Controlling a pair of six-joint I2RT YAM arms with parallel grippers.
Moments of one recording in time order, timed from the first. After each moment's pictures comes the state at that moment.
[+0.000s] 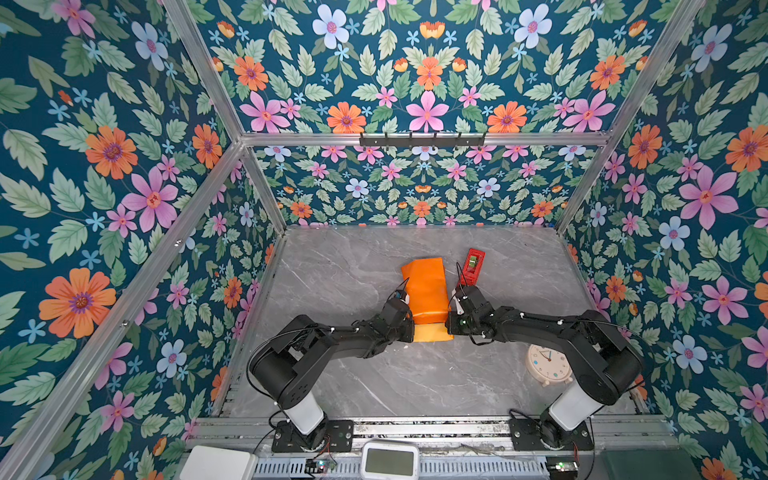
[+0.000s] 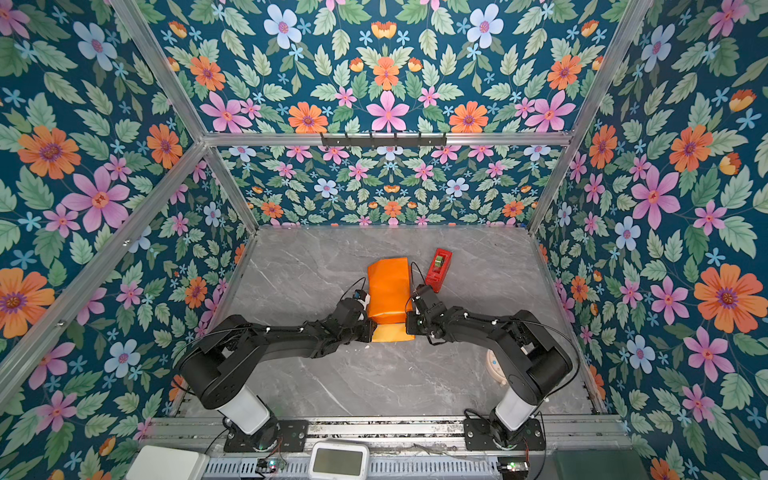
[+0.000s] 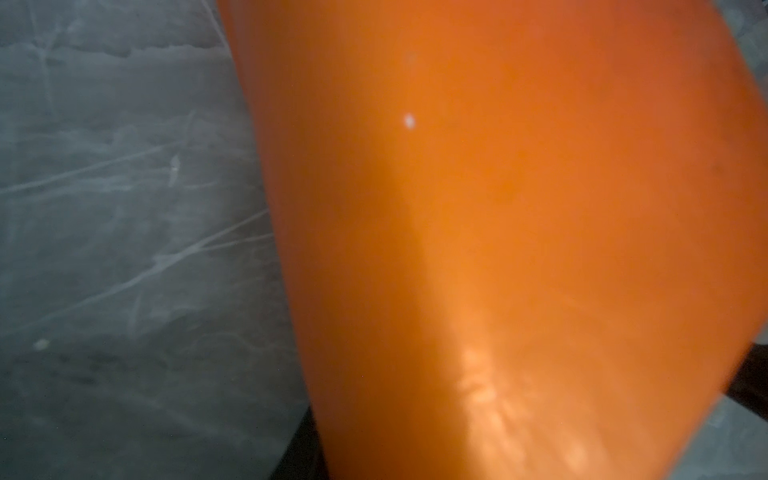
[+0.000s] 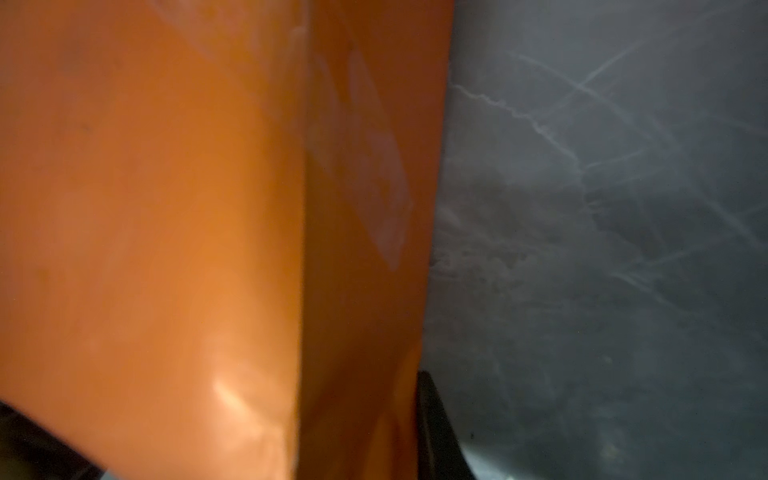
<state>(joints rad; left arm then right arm) -0.77 1.67 0.66 0.19 -0.04 -0.50 0.61 1.65 0.79 -0.10 -0.10 0.61</state>
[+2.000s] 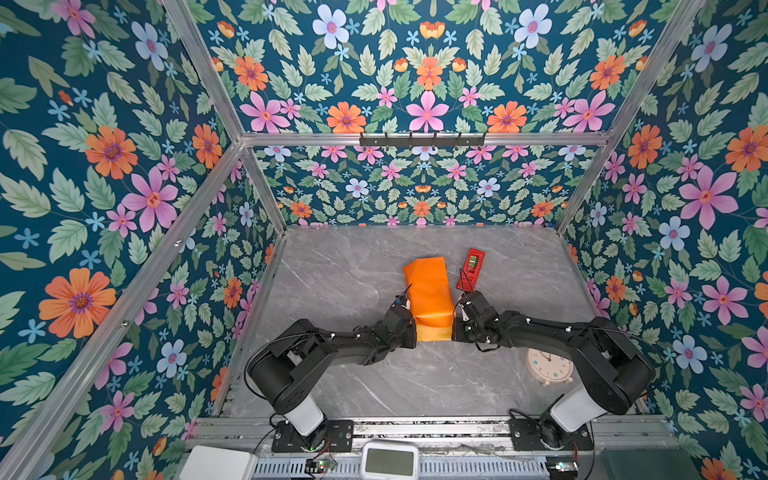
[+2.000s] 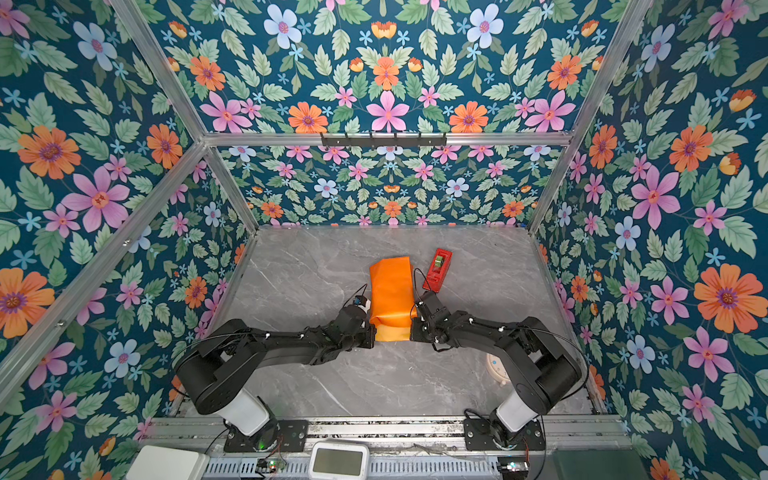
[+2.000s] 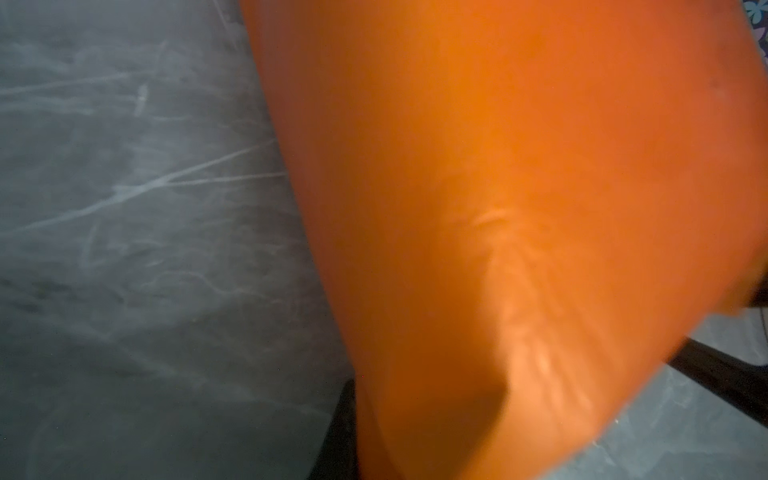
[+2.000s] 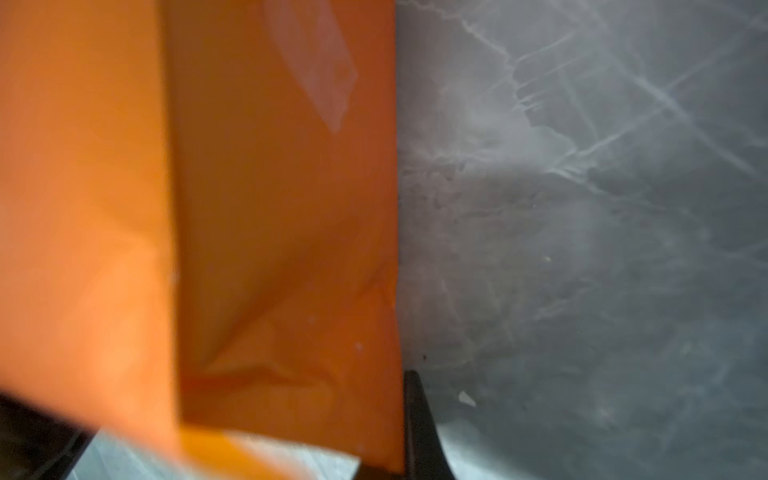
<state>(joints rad) -0.82 1.65 0.63 0.20 -0.05 -0.60 0.61 1.59 0.74 -0.17 -0.09 0.66</state>
